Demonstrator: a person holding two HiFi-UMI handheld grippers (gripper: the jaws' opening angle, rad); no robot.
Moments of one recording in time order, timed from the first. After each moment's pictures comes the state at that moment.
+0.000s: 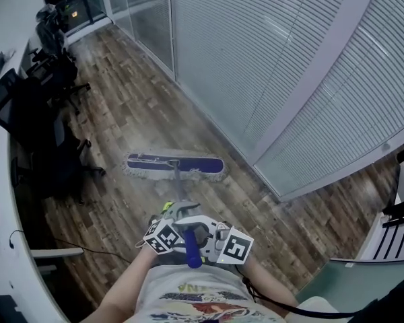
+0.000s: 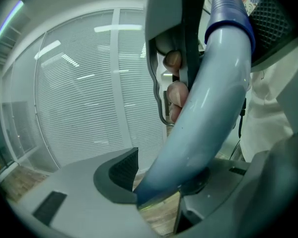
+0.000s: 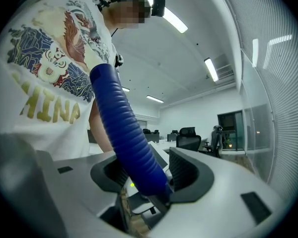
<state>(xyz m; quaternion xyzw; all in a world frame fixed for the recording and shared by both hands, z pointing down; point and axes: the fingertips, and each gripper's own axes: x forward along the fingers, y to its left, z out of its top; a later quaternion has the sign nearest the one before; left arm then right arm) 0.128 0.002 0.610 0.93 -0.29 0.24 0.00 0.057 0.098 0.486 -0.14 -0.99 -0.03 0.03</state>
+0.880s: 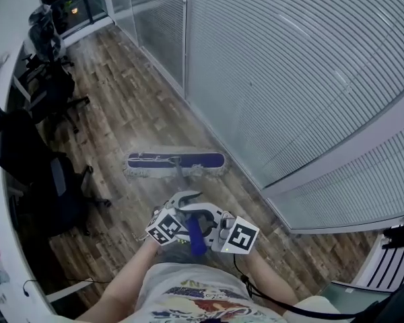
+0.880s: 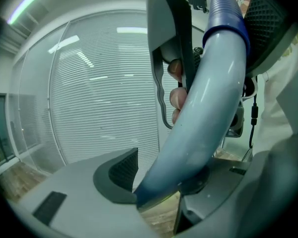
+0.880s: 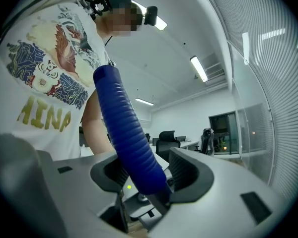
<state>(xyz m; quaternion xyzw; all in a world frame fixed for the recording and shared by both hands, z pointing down) -0.107 -0.363 0.588 0.93 -0.32 0.20 0.02 -0.182 -0.271 0.437 -0.10 -0.99 0.00 -0.09</state>
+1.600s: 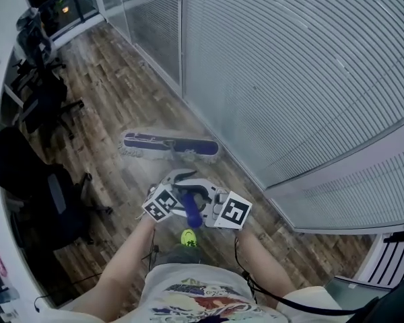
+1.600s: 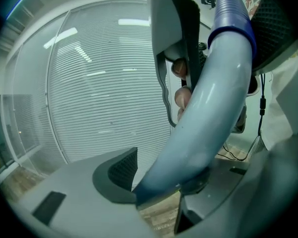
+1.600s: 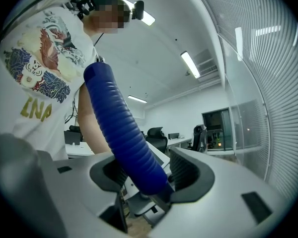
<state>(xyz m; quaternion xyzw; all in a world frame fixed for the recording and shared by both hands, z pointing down) -0.192 -0.509 0.619 0.93 -0.30 0.23 0.02 -0.263 -0.419 0.486 -0.08 -1.00 -0.02 -0.02</state>
